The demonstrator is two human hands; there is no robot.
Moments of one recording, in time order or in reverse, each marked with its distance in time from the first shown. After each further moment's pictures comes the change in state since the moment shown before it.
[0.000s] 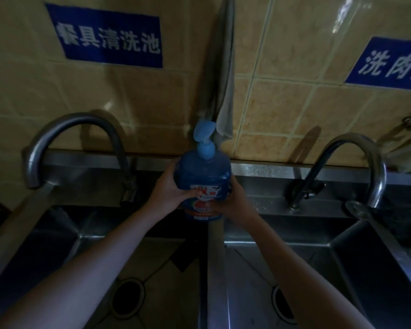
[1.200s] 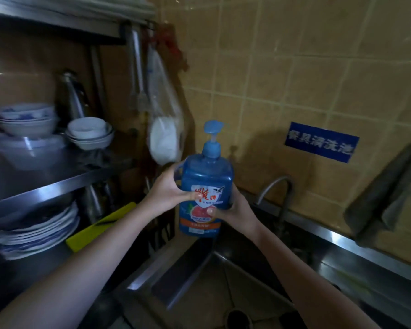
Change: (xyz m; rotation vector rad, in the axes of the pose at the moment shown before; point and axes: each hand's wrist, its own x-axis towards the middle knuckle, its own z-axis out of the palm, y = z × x) left_hand -0.292 0.118 -0.346 0.253 0.575 0.010; right_hand -0.077 -0.259 0.331 0.084 -0.617 -0.375
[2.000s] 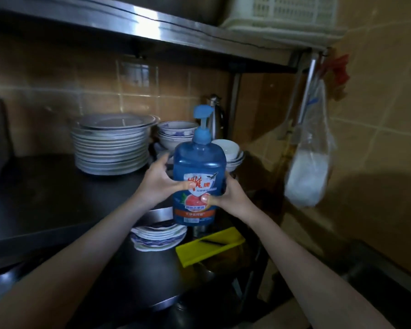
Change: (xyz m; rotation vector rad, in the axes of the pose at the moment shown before) left_hand -0.054 -0.085 -0.330 0.158 0.529 -0.030; right_hand 0.205 -0.085 0.318 0.116 -0.472 -0.193
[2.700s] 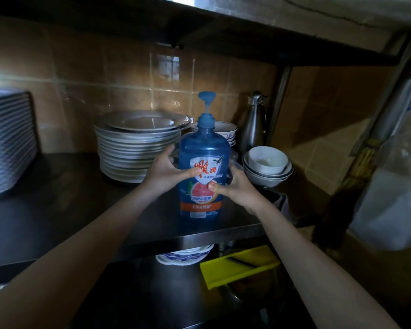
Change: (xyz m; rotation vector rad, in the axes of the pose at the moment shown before) left_hand 0.086 -0.079 -0.069 0.144 0.179 -0.226; right_hand 0.151 0.040 0.049 -0.019 -0.129 0.046
